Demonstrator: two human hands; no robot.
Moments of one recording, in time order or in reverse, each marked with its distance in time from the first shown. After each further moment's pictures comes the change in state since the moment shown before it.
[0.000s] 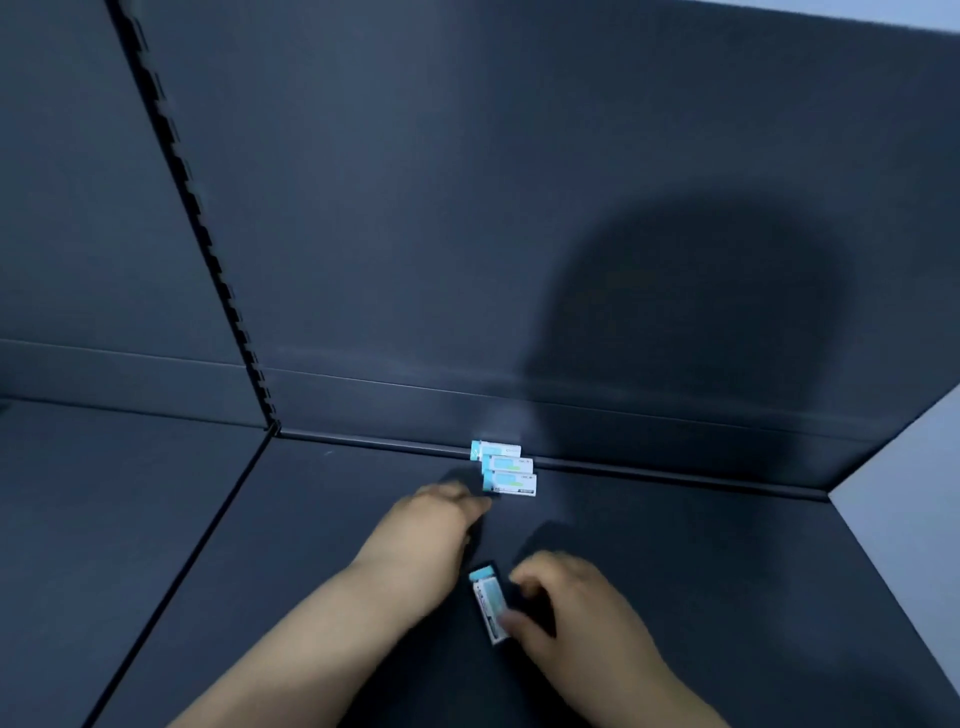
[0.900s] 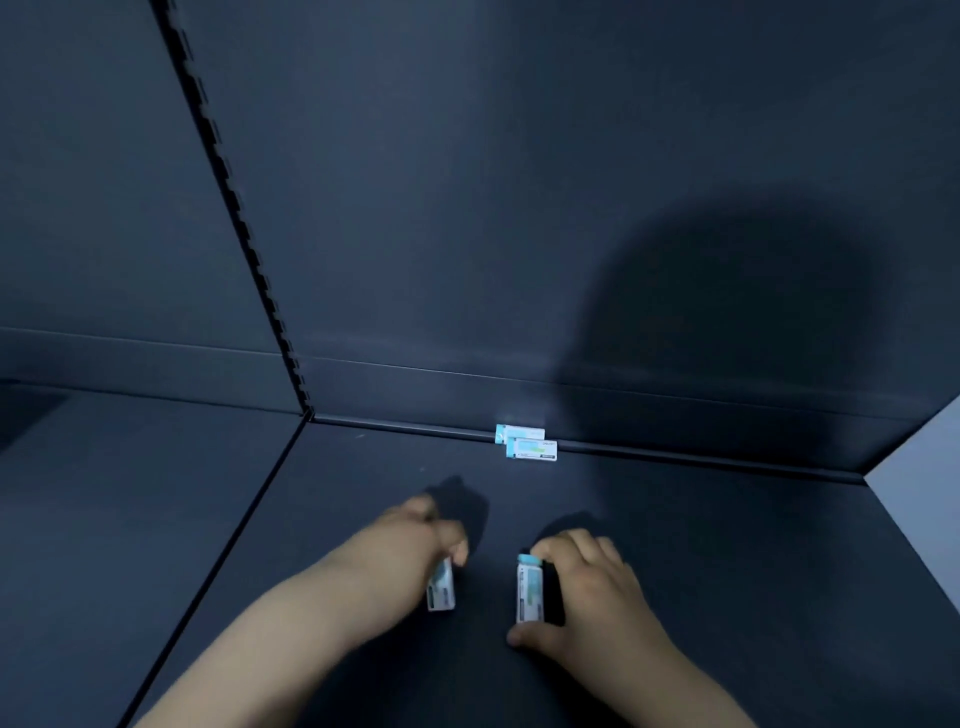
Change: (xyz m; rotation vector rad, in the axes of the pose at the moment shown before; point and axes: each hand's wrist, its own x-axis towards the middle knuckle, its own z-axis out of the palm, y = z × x) left_hand -0.056 -0.011 -0.031 -0.165 -0.214 -0.073; right_hand -0.004 -0.005 0.013 -0.047 -0.011 -0.006
